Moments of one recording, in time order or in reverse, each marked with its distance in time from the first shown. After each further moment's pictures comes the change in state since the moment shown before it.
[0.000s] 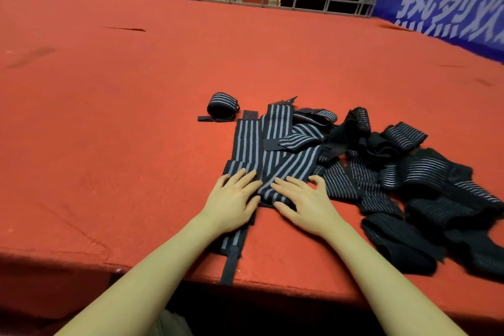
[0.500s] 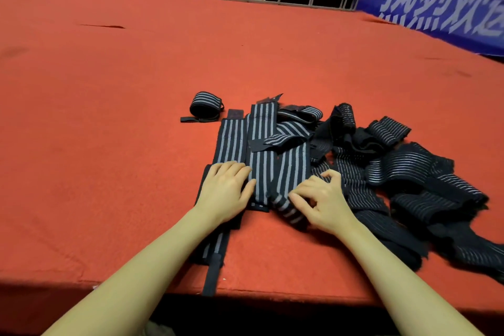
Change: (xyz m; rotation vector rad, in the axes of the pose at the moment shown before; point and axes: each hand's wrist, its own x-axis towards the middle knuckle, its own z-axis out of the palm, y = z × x) left_hand 0.027 0.019 -0.002 0.051 0.277 0.033; right_hand -0.030 0.045 -0.005 0.172 0.432 -0.032
